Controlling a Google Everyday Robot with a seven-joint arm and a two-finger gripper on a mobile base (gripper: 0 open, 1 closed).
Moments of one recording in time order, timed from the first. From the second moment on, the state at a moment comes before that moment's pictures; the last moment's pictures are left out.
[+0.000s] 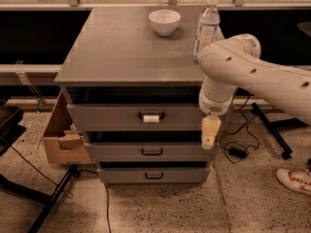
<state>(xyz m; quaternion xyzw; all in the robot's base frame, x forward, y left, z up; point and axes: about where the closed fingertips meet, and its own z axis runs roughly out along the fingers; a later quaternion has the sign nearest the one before) 0.572 -0.177 0.721 -0.65 0.75 -0.06 0.06</state>
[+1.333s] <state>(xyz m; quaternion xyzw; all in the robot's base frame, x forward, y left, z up) 0.610 -0.169 0.677 -0.66 0.75 -0.04 0.03</state>
